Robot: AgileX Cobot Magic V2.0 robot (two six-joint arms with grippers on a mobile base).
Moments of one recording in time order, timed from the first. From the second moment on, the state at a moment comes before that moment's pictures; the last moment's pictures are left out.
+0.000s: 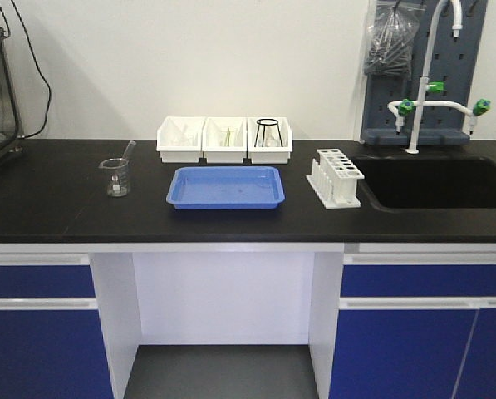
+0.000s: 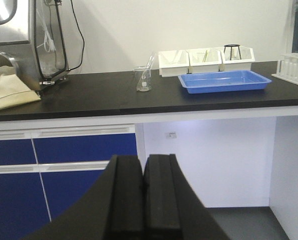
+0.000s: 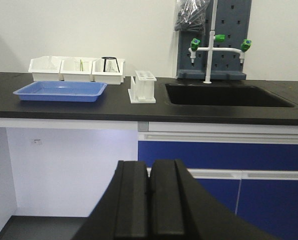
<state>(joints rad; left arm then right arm) 0.02 -0.01 0.03 0.03 0.06 0.02 -0.03 -0.01 0.03 -0.09 0.05 0.02</state>
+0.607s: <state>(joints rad) 0.02 -0.01 0.03 0.03 0.06 0.02 -0.03 -0.01 0.03 -0.09 0.05 0.02</state>
